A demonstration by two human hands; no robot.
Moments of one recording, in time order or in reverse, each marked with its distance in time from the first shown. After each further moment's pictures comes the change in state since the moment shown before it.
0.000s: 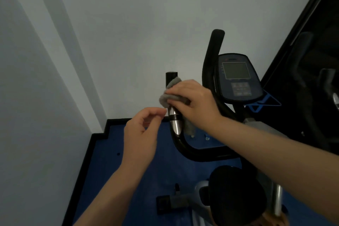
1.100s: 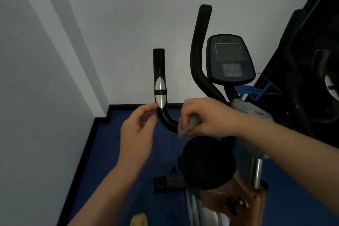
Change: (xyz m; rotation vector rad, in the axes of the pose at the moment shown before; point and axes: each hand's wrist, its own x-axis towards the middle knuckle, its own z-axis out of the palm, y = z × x) left_hand -0.063 -0.007 0.025 0.041 0.030 -0.092; right_hand -0.060 -0.016 -0.081 0.019 -0.841 0.213
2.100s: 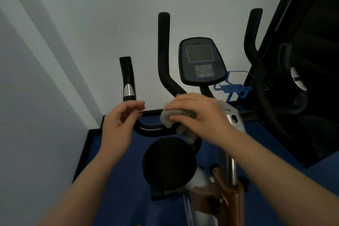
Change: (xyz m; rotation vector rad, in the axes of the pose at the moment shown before) left_hand 0.018 0.008 0.031 0.069 -0.074 0.160; right_hand -0.054 0.029 0.012 0.145 0.661 -0.124
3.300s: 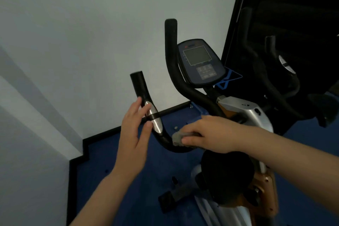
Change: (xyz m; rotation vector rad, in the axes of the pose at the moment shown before) left_hand 0.055 -0.055 -0.054 0.126 -0.343 0.242; right_hand 0.040 -0.040 0.049 -0.379 -0.654 0.462
